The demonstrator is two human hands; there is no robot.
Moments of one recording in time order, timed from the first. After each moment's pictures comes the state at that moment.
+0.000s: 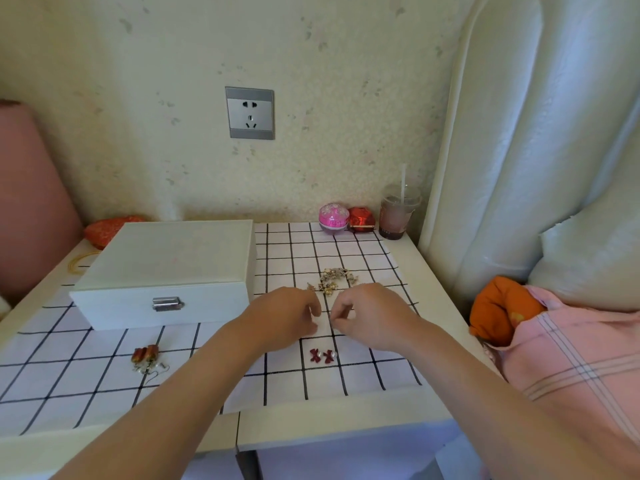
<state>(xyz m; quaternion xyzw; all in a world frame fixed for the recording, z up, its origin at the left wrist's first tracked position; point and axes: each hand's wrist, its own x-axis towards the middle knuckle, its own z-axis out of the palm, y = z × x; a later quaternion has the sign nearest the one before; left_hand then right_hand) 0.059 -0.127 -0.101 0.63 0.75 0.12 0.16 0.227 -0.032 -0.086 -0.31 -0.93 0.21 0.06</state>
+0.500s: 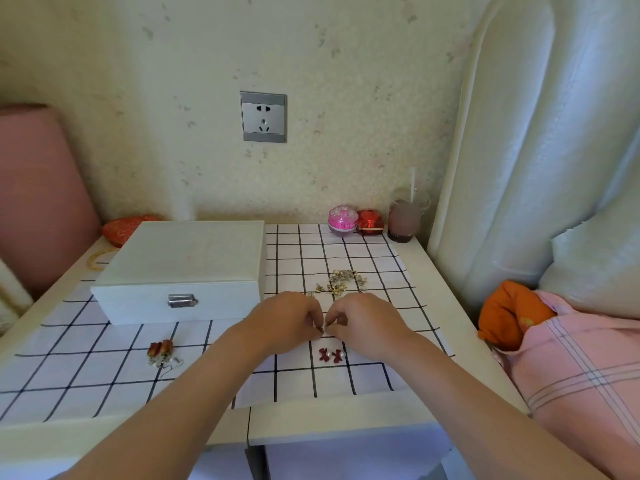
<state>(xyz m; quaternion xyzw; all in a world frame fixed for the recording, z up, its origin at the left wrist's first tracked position) 0.056 -0.135 -0.105 0.62 0.76 0.12 0.16 0.212 -0.046 -0.105 -0.31 -0.93 0.17 0.06</state>
